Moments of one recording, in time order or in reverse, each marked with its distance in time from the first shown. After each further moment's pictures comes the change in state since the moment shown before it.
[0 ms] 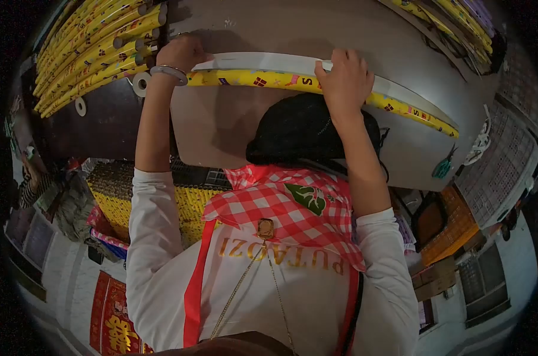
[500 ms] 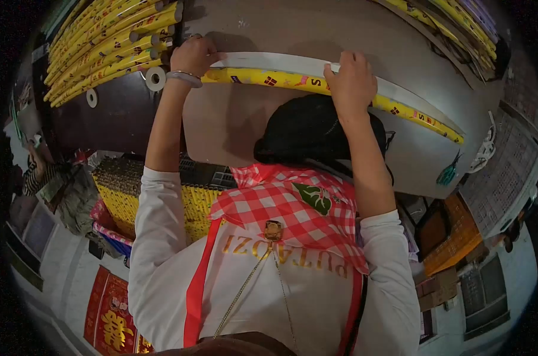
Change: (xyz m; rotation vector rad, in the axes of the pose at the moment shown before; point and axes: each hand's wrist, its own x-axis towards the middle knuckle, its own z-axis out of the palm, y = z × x) left_hand -0.011 -0.003 0.023 -0.012 0.306 0.023; right_hand 0.001 -0.003 -0.005 0.051 -0.074 0.020
